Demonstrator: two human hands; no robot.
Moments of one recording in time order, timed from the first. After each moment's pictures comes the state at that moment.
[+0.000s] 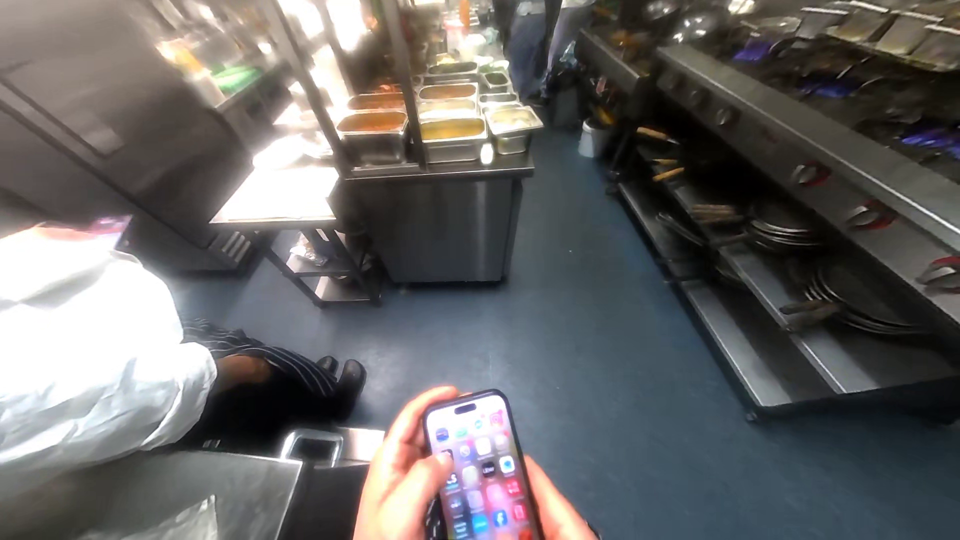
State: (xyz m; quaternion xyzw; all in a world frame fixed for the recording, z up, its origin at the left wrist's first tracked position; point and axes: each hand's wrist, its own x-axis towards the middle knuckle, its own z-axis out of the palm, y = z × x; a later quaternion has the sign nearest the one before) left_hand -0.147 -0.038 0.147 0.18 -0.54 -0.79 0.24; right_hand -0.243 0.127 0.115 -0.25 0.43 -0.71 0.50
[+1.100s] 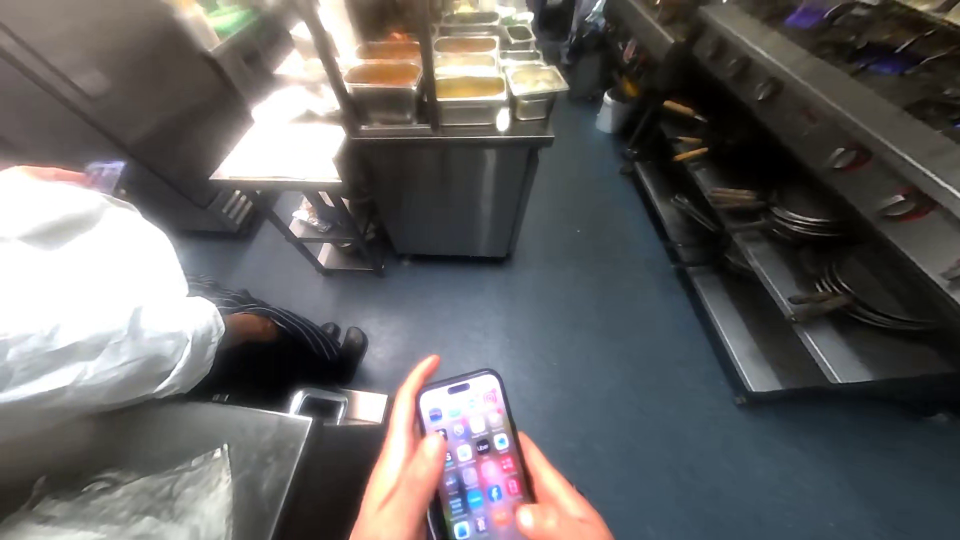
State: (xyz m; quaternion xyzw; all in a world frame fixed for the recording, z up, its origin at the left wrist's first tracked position) left_hand -0.118 -0.039 0.133 0.15 -0.57 -0.77 0.23; right_hand -0.234 0.121 0.093 -0.26 0.32 -0.71 0.57
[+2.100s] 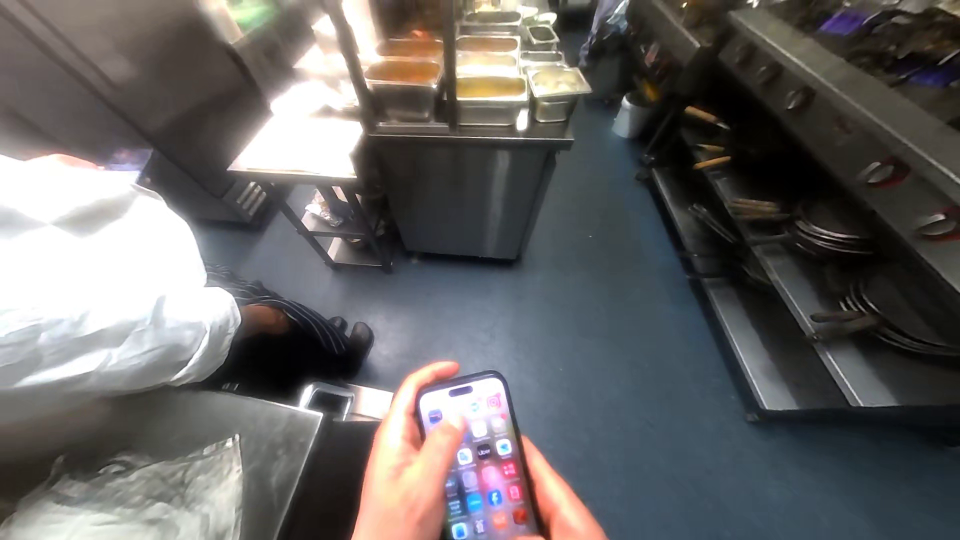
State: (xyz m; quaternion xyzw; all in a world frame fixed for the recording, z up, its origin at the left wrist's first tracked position) left_hand -0.128 -0.043 0.153 0.28 -0.56 -0.73 0.27; right_hand -0.232 0.107 0.109 -0.31 0.42 -0.65 0.56
